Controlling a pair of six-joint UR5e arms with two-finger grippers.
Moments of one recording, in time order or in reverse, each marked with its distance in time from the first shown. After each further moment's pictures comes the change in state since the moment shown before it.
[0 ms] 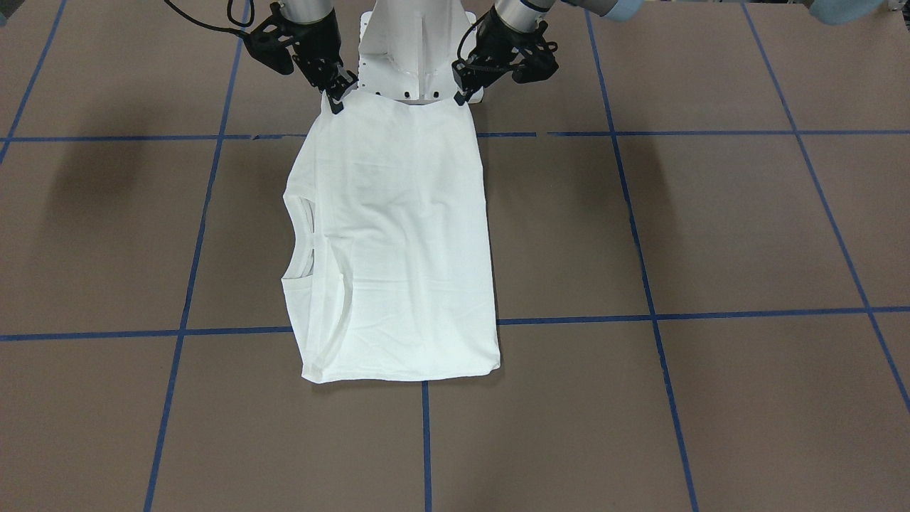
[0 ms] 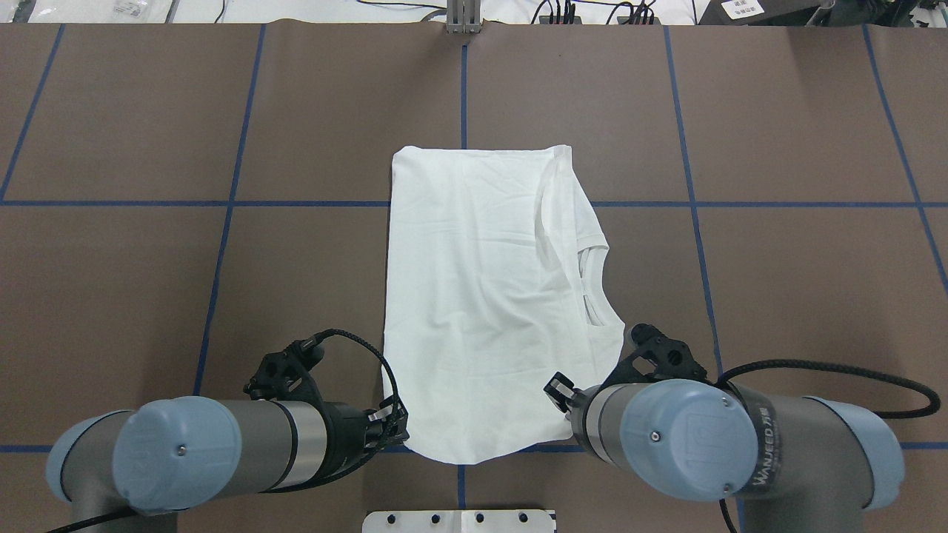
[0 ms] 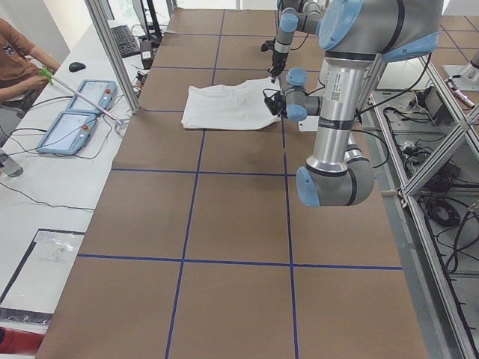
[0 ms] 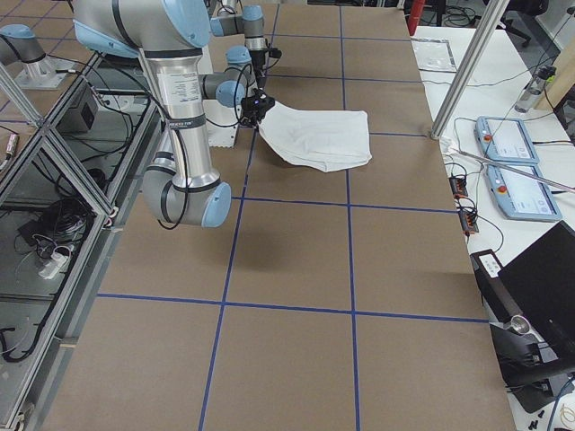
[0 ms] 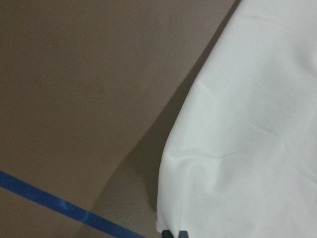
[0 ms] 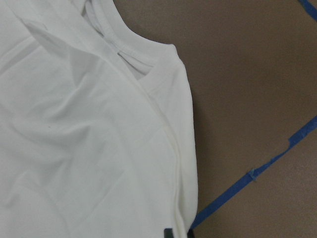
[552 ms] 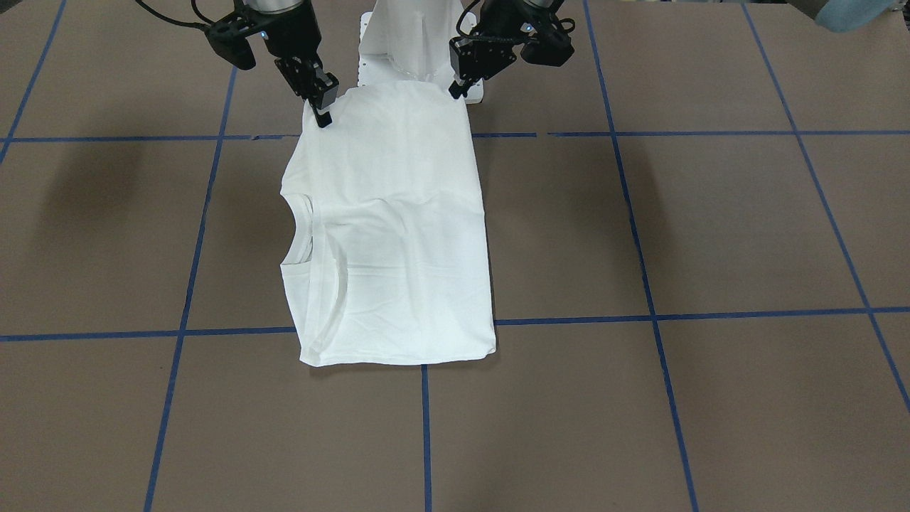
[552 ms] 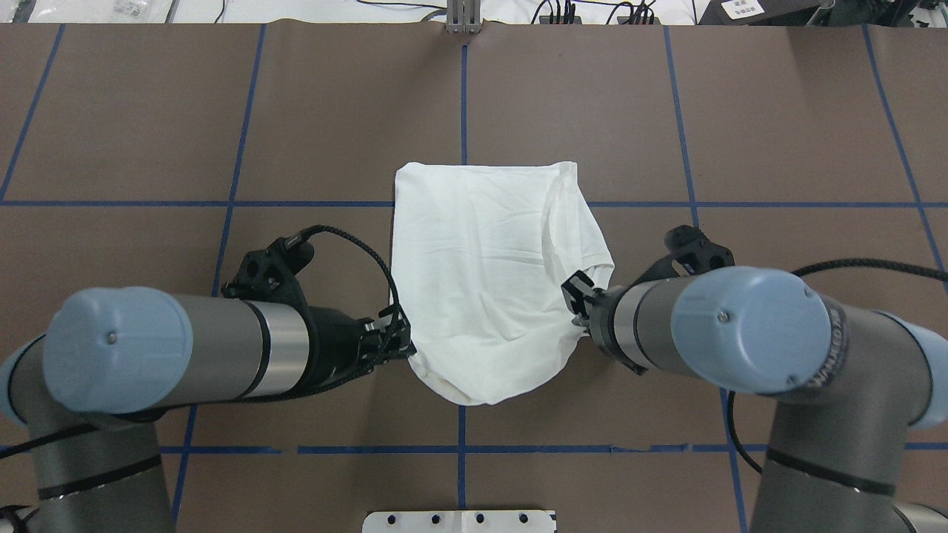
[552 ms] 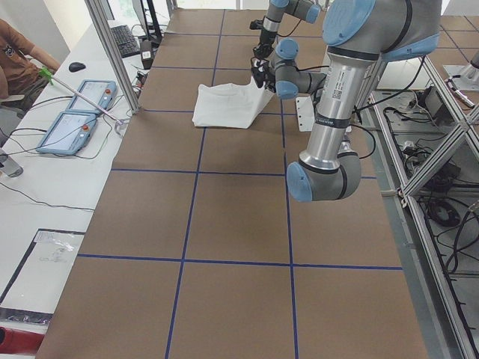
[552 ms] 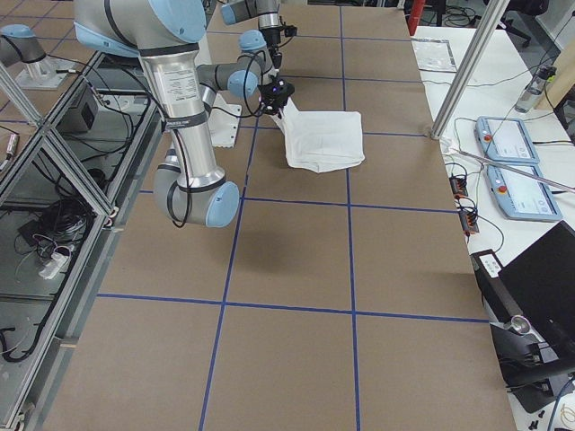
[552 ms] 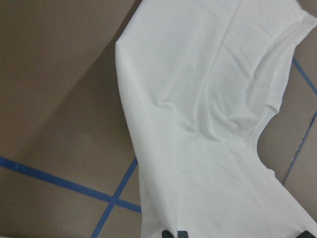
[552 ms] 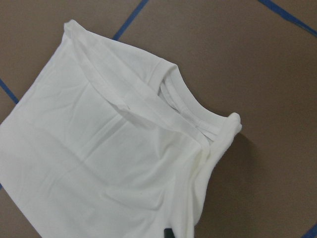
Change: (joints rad) left arm -0.212 -0.124 0.012 0.101 -0.059 0.168; right arm 0.236 0.107 -0.070 0.015 0.047 -0.037
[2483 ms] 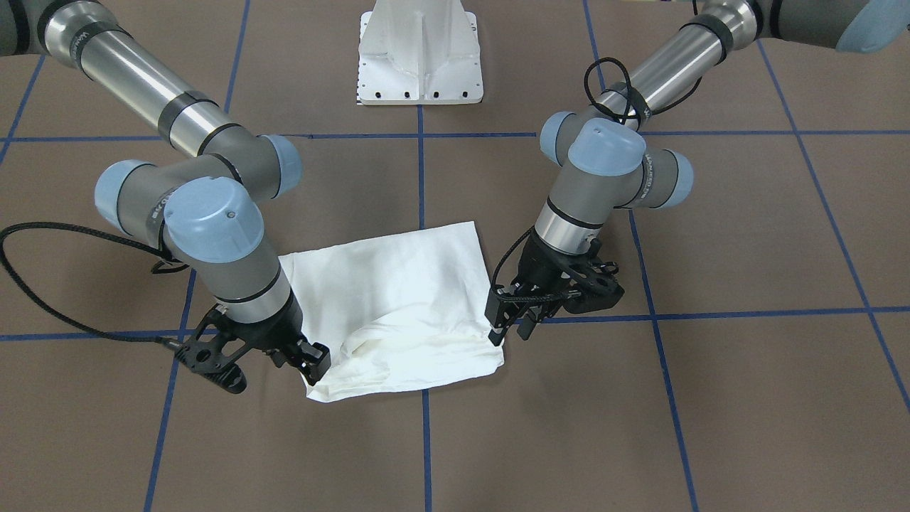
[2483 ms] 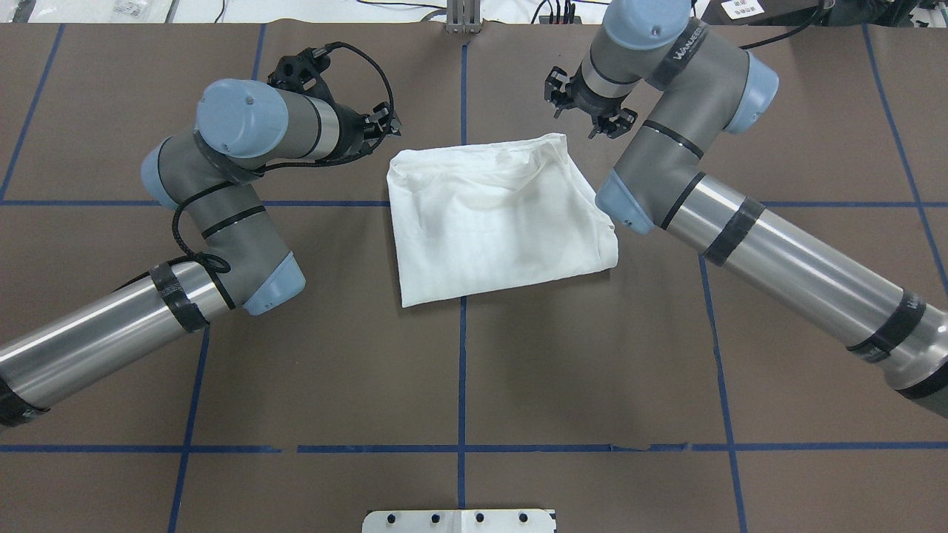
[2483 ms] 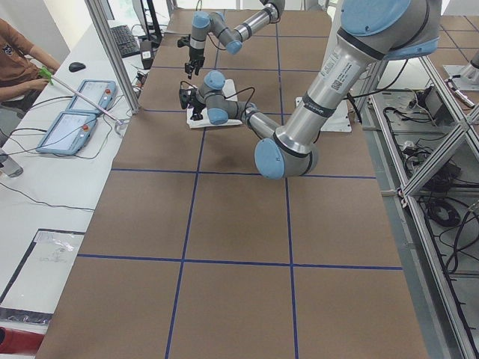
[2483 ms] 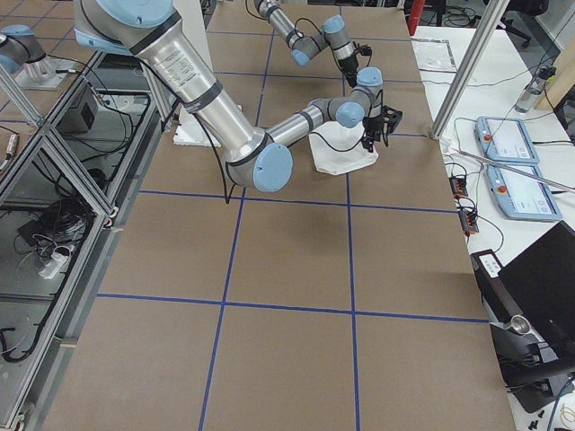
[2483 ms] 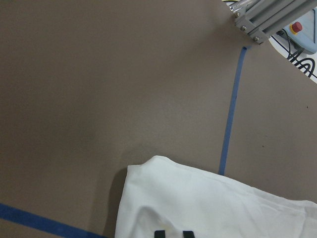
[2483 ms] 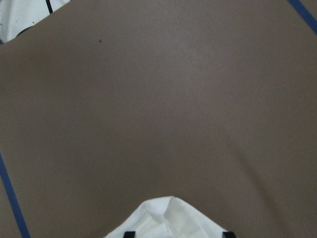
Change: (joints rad) left arm -0.342 -0.264 0.807 -0.457 -0.013 0.328; right arm 0.443 0.364 -0.959 0.465 0.313 -0.664
